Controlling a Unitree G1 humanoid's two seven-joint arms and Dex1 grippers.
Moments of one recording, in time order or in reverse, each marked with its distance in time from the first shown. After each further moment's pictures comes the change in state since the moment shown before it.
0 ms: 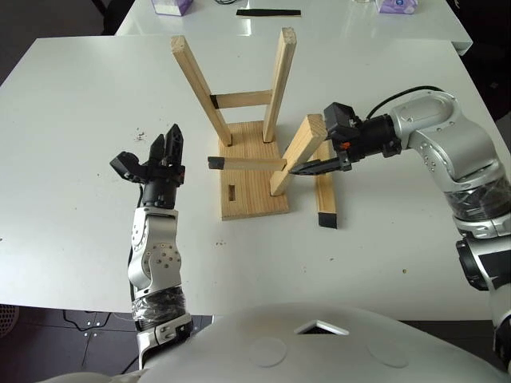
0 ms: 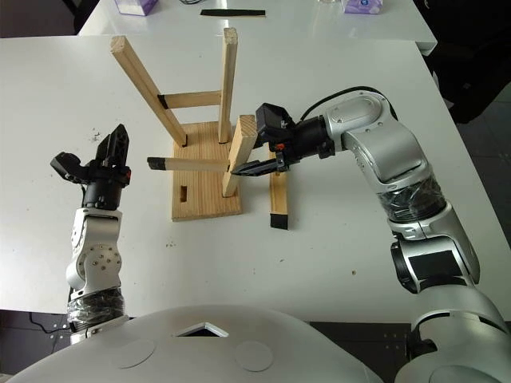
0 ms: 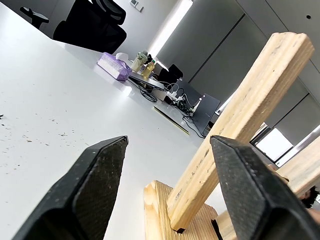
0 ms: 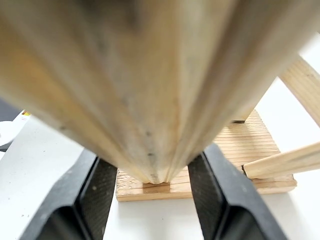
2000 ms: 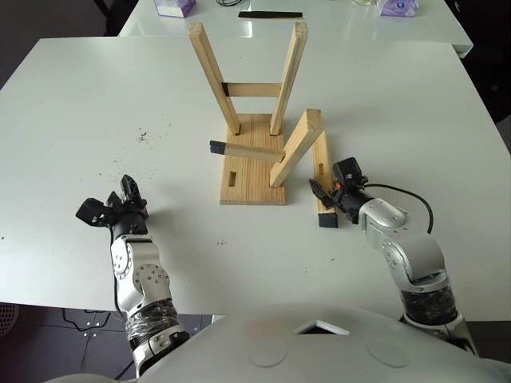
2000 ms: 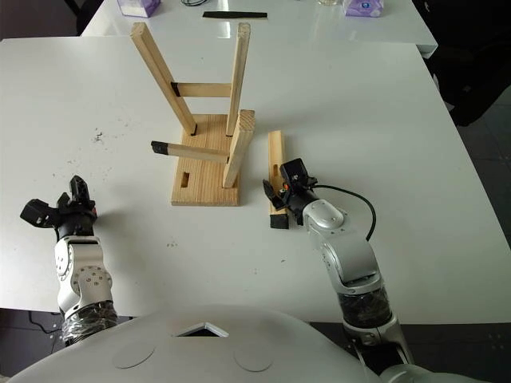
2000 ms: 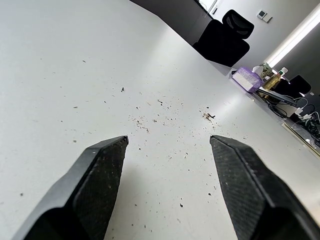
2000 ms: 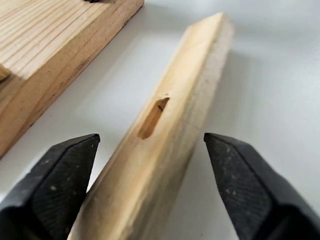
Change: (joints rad) left arm 0.042 -0.018 0.215 0.173 0.124 -0.108 0.269; right arm 0.680 0.366 -0.139 -0.366 -0.239 0.378 -1.131
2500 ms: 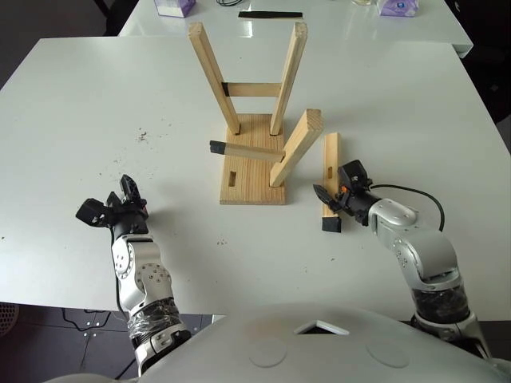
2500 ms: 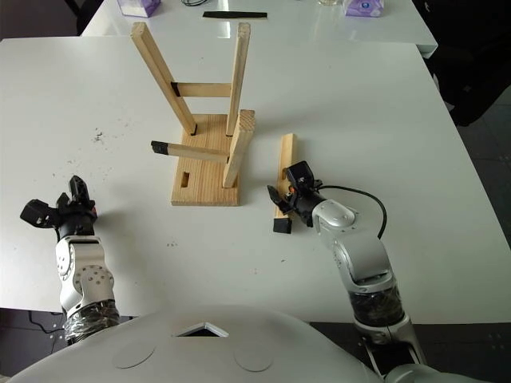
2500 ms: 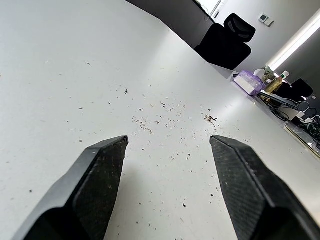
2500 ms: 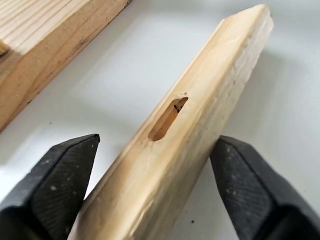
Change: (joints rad) left arm 0.015 -0.019 0.006 -0.004 0.001 -0.023 0.003; right arm -0.045 -0.038 -0.089 0.034 0.073 0.060 0.123
